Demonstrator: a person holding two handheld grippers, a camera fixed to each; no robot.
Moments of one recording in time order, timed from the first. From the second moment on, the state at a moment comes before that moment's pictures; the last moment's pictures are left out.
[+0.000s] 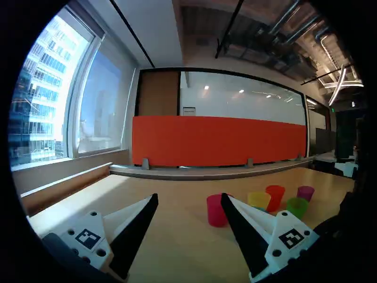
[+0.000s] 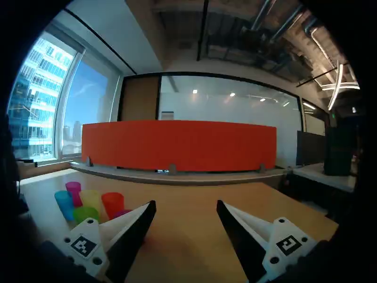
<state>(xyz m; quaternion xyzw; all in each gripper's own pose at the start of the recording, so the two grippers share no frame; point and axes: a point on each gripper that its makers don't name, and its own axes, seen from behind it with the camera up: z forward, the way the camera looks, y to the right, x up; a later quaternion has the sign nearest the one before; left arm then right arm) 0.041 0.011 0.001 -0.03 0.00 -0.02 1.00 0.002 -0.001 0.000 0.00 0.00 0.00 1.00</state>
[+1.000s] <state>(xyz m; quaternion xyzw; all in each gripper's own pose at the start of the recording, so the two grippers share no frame) 0.187 0.039 0.020 -0.17 -0.02 -0.02 0.98 0.125 -0.052 -0.002 0.12 -0.03 0.02 0.99</state>
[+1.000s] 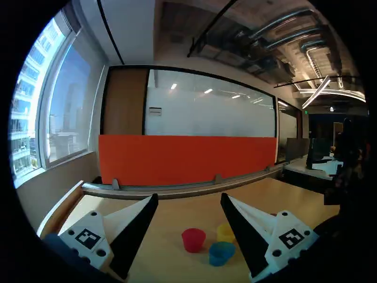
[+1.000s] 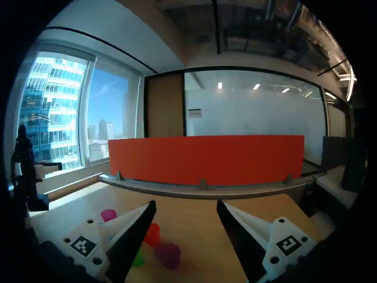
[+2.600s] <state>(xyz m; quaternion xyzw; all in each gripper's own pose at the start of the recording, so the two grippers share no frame) 0.104 0.105 0.011 -0.39 -0.13 0.07 0.91 0.041 -0.170 -0.024 0.39 -0.15 -0.08 0.90</state>
